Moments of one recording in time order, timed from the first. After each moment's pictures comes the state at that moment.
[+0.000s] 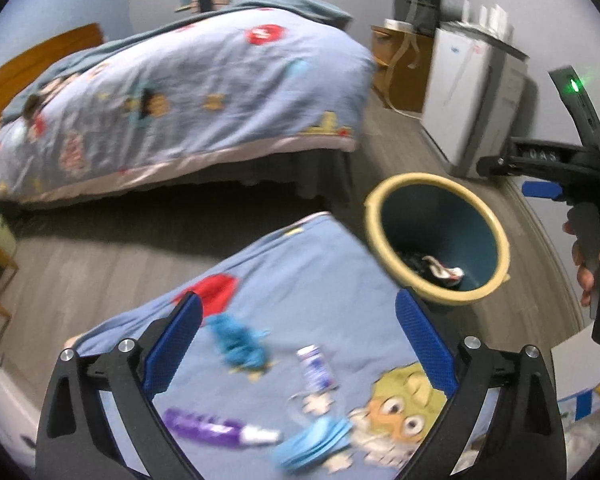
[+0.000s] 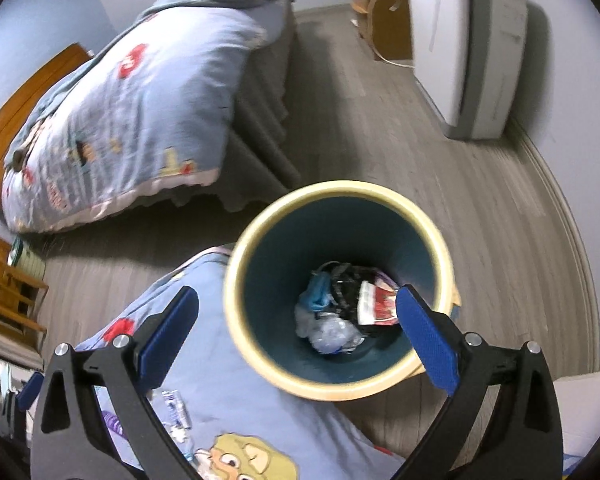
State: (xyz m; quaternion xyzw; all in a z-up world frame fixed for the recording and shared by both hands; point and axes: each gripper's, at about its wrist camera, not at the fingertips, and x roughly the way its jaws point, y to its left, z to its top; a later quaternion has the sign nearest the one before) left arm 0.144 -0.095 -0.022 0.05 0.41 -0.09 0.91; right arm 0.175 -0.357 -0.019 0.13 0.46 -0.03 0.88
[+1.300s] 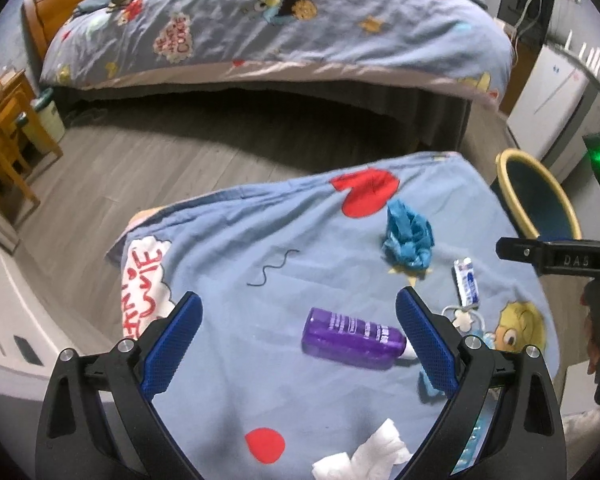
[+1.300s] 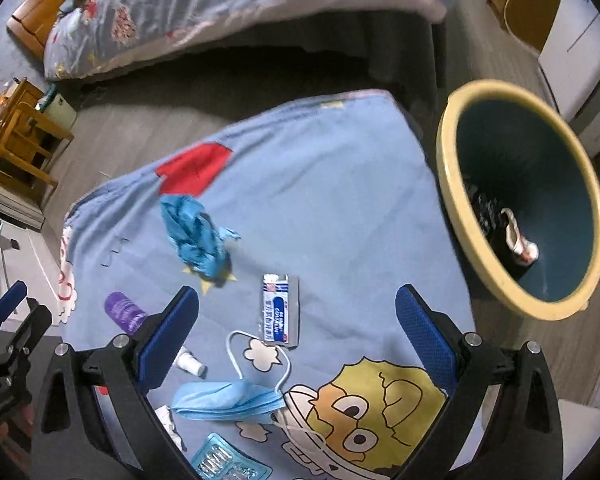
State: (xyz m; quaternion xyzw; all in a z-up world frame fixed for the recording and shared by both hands) left arm 0.111 0.057 -0.092 -0.03 0.49 0.02 0.87; right arm 0.153 -0.174 -0.131 0.02 0.60 0.10 0.79
